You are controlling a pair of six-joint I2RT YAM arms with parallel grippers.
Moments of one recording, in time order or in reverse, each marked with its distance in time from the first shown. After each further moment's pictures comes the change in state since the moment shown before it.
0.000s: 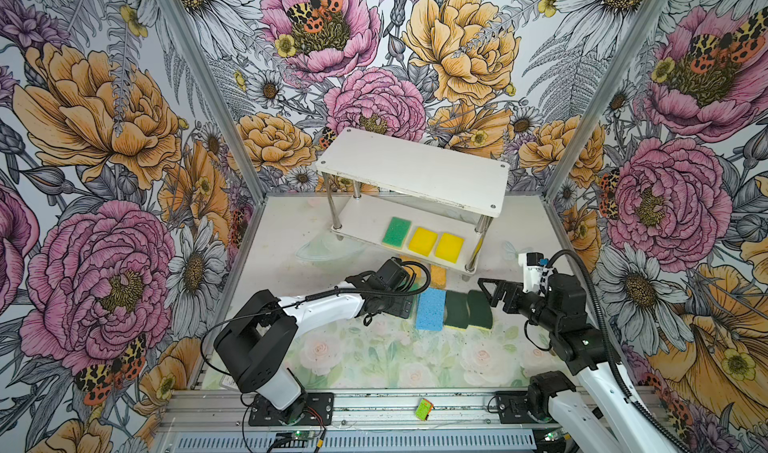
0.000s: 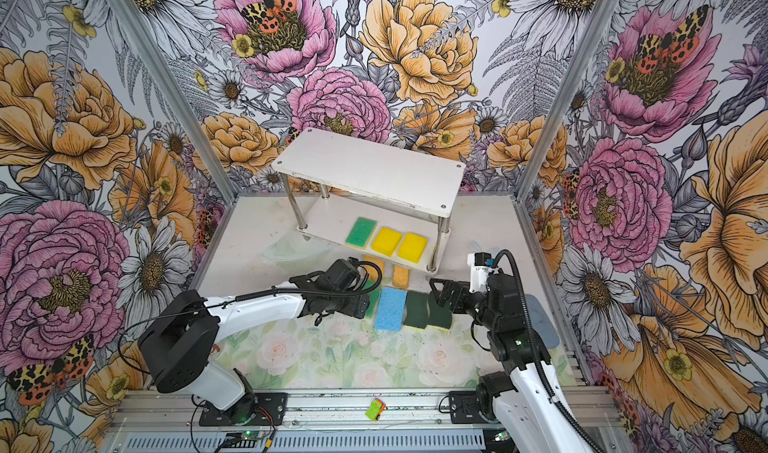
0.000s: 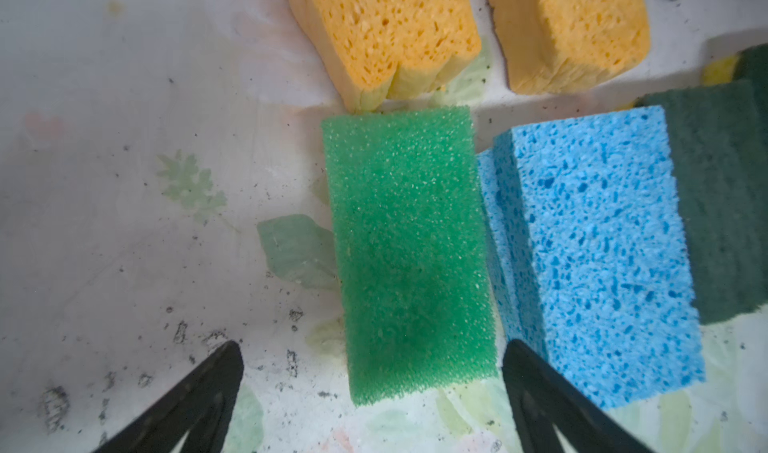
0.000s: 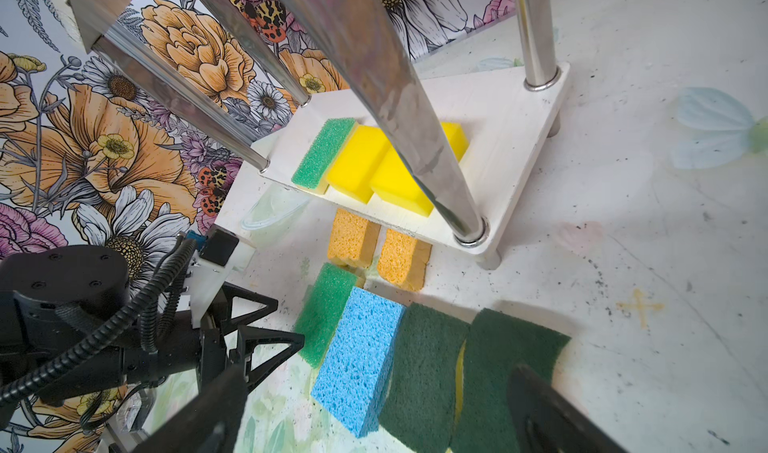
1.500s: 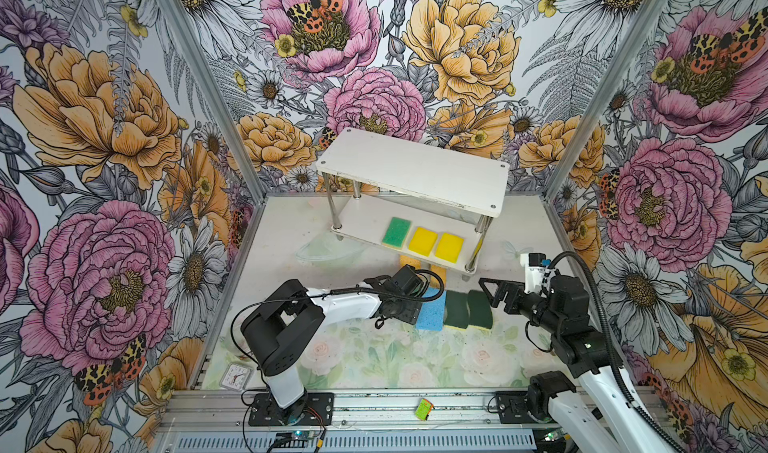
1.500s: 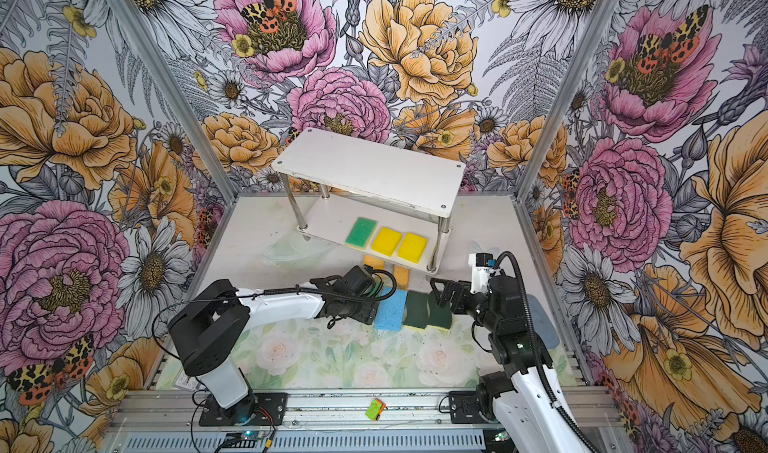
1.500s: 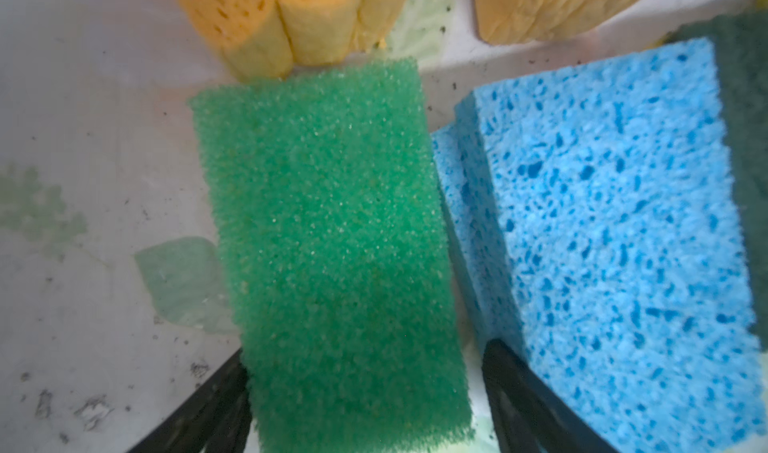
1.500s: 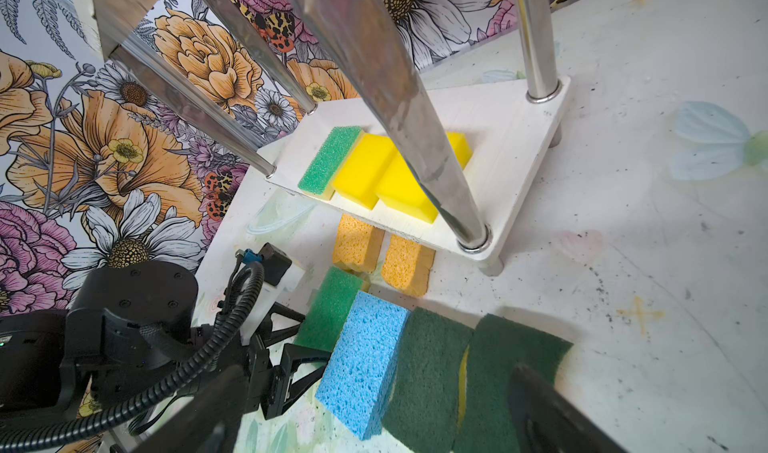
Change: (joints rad) left arm -0.066 0.152 0.065 0.030 -0.005 0.005; right arm 0.000 -0.019 0.000 0.000 0.000 0.000
